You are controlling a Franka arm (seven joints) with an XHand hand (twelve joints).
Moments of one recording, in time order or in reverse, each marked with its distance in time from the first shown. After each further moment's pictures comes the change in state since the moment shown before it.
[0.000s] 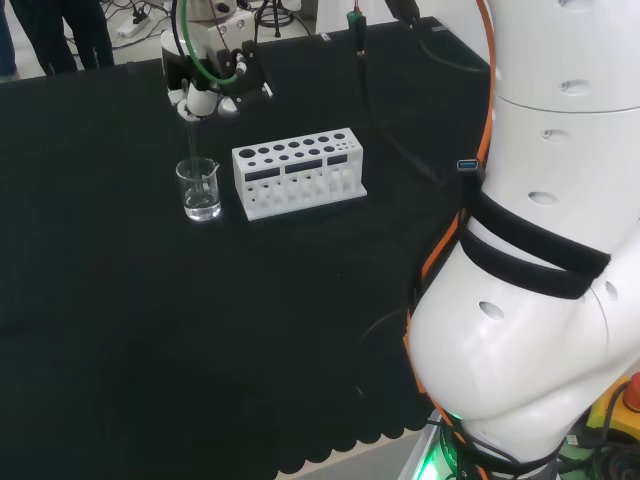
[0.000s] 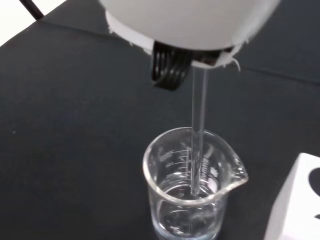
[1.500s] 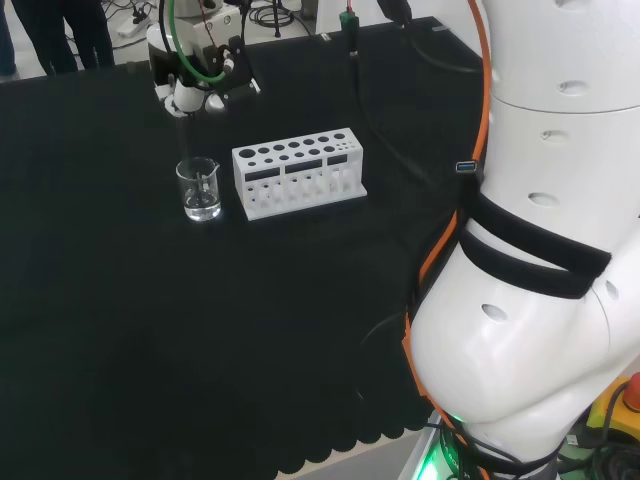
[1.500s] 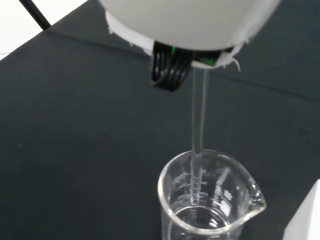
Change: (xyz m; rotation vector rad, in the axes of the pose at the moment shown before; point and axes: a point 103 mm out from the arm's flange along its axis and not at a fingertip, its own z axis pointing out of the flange) arm 0.014 0.012 -0.007 -0.020 -0.019 -0.010
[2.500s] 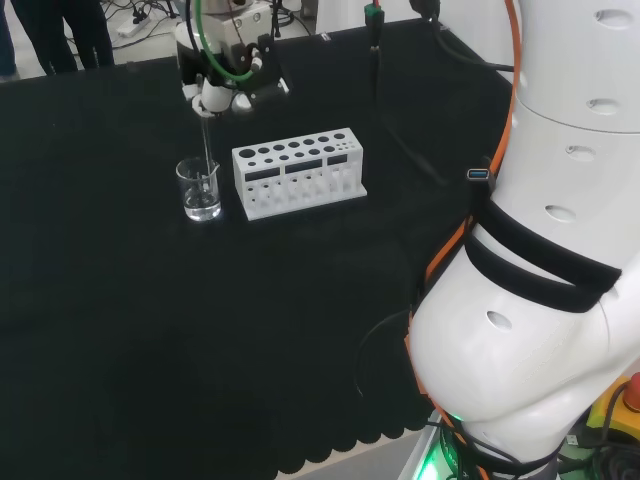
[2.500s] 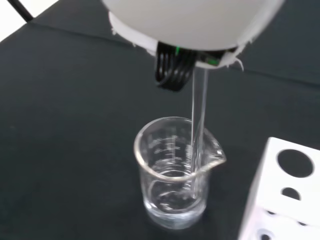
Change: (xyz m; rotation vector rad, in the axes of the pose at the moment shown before) arm -0.013 -0.044 -0.008 0.017 0.007 0.040
